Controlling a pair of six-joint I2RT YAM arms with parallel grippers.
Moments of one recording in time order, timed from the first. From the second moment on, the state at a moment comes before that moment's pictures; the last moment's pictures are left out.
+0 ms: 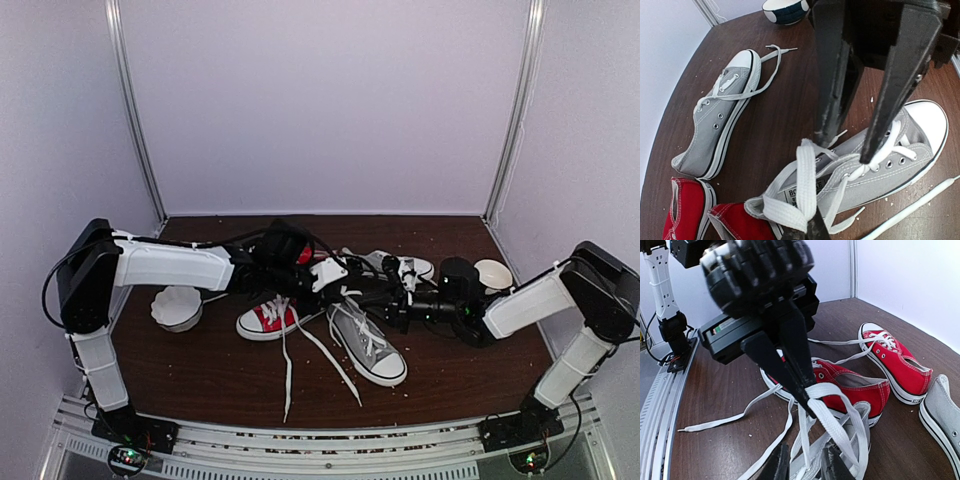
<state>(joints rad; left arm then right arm) -0.90 1.86 1.27 -0.09 0.30 0.53 0.66 1.60 0.52 0.87 -0.56 -0.03</state>
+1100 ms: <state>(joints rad) -0.88 1.87 1.29 -0.13 0.35 0.53 0.76 1.88 0.61 1.15 -0.22 -0.04</state>
